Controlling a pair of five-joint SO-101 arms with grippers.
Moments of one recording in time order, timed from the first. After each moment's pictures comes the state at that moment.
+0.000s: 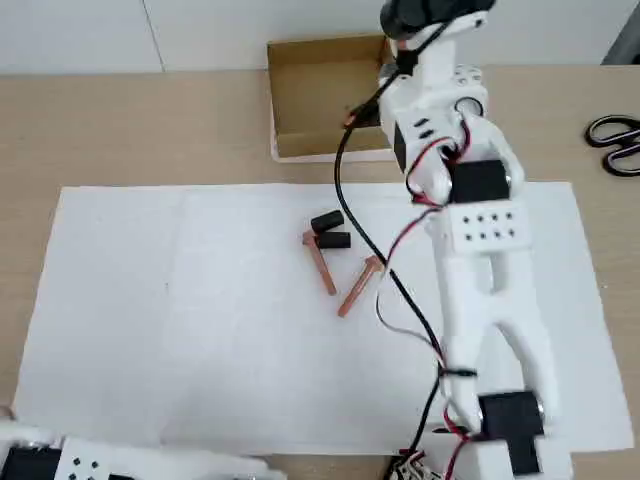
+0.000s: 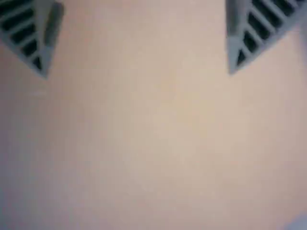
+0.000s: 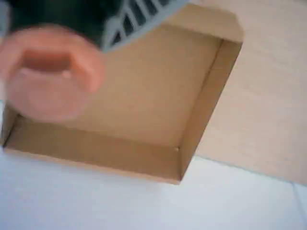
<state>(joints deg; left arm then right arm) -89.0 -76.1 57.7 61.4 -24.7 -10.5 -6.1 -2.6 35.9 3.5</state>
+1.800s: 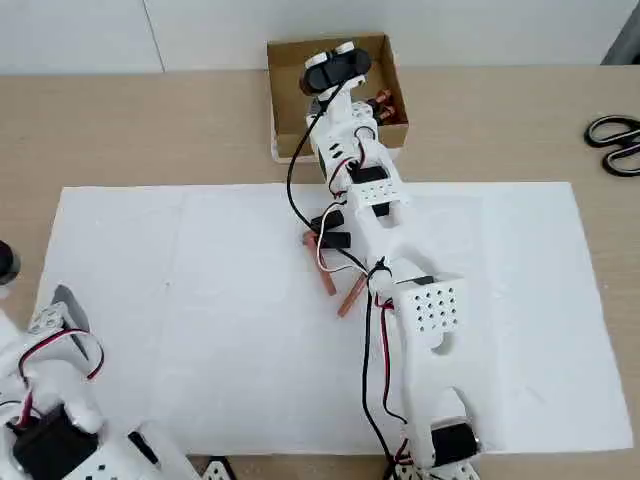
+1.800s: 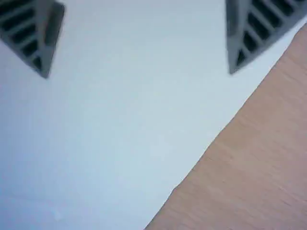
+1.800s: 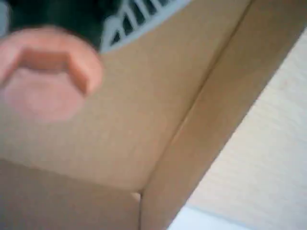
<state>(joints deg) -45.8 -76.2 49.0 77.8 -2.1 -17.3 56.4 -33.3 2.5 3.5</state>
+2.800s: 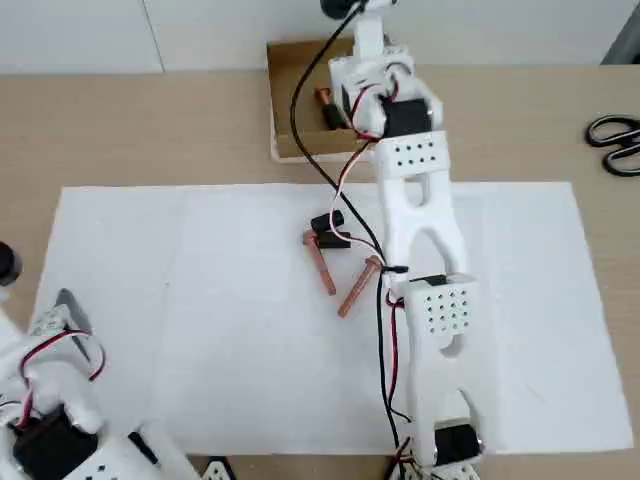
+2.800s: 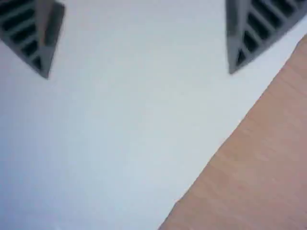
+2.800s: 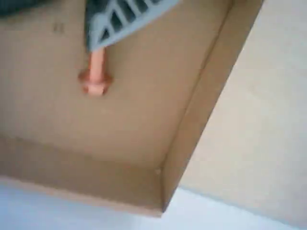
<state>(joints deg) -45.7 -76.2 48.9 80.0 -2.1 -14.5 52.5 -80.2 64.8 3.5</state>
